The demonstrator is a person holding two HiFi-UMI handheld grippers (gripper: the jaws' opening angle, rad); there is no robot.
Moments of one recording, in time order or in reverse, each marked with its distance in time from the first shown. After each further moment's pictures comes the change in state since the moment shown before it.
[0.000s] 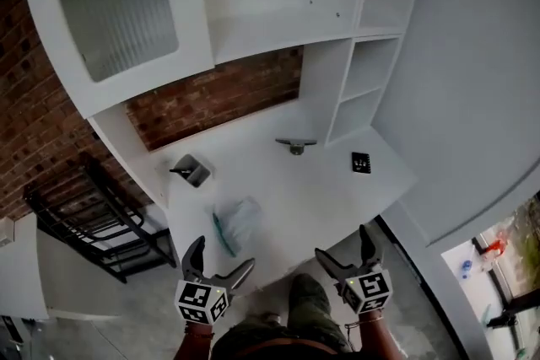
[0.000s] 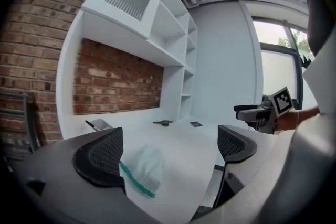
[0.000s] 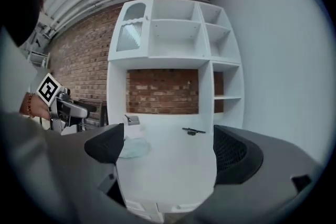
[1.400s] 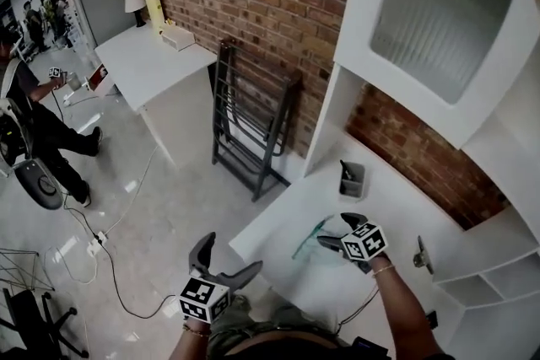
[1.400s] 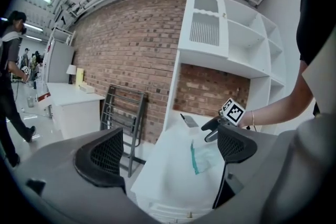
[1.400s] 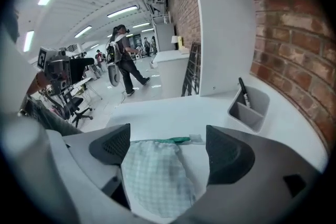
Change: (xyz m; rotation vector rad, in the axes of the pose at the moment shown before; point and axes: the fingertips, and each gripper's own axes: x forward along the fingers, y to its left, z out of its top) left arm -0.139 0.018 -0.051 -0.362 -0.108 1.036; right arm 0.273 0.244 -0.093 -0.679 0.543 1.432
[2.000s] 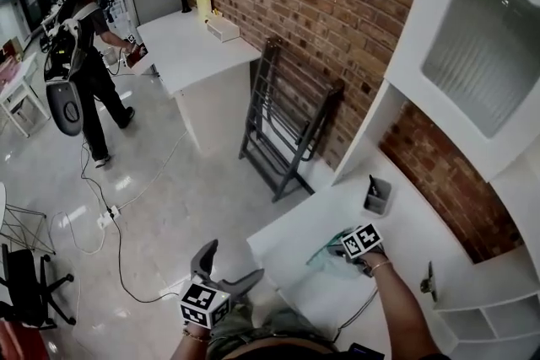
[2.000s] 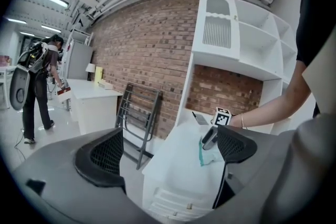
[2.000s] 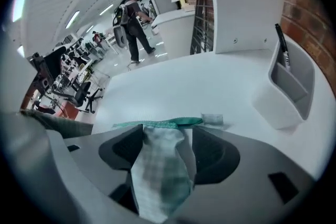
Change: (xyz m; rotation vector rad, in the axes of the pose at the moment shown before) left arm -0.046 0.018 -0.021 -0.085 0.004 0.148; right arm 0.073 0.001 -0.053 0.061 0.404 0.137
